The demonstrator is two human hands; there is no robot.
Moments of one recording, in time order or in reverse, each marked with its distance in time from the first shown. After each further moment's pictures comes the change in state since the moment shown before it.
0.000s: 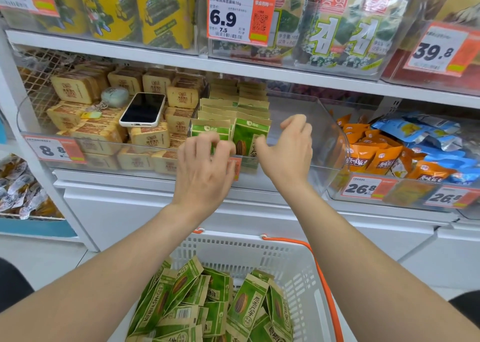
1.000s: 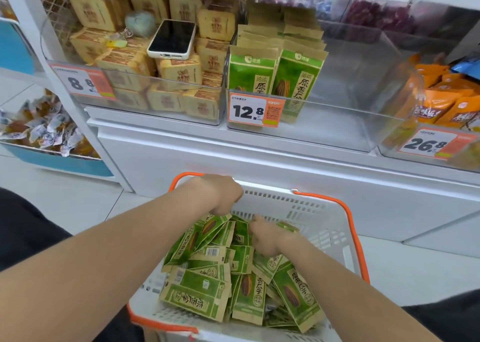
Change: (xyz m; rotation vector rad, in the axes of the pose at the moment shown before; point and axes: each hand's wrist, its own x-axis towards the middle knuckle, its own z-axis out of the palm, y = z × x) left_hand -0.096 -0.026 0.006 0.034 -1.757 0.067; right_hand -0.226 0.129 0.123 -0.487 -1.459 -0.401
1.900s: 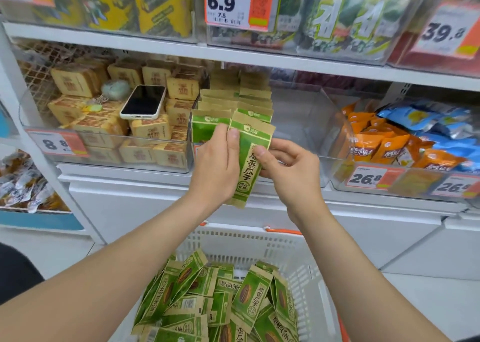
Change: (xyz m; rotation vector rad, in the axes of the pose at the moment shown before) left_hand -0.031 0.045 -0.109 -0.874 1.488 0.121; right_hand -0.148 0.001 -0.212 1.477 1.163 -0.172
